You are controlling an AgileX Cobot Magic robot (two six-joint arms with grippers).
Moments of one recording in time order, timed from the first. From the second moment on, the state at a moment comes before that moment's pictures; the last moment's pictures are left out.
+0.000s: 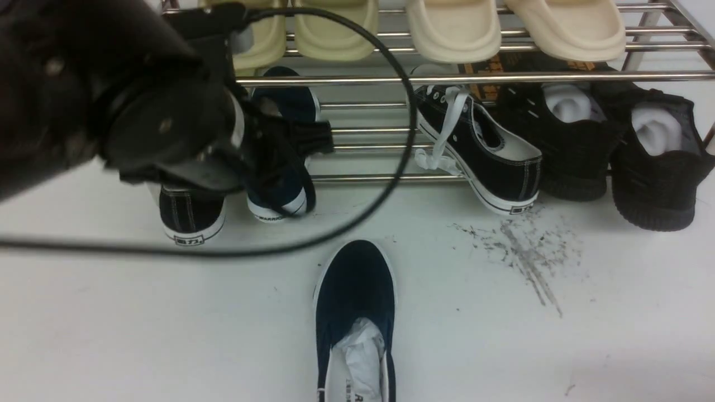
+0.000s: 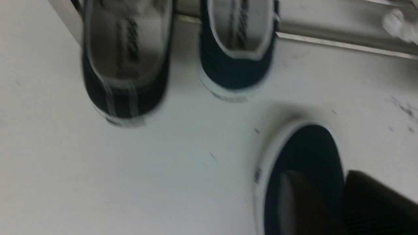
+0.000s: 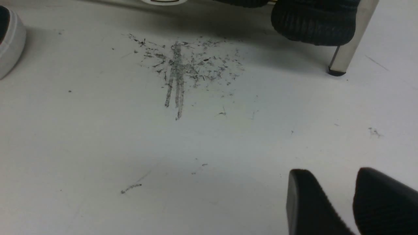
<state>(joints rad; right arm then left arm) 0.06 -0.01 0.01 0.14 0.40 -0.20 -0.70 1.42 -1.27 0.45 0.92 -0.96</state>
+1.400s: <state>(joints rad) 0.06 -0.01 0.01 0.14 0.40 -0.20 -0.60 1.88 -1.50 0.62 0.75 -0.78</state>
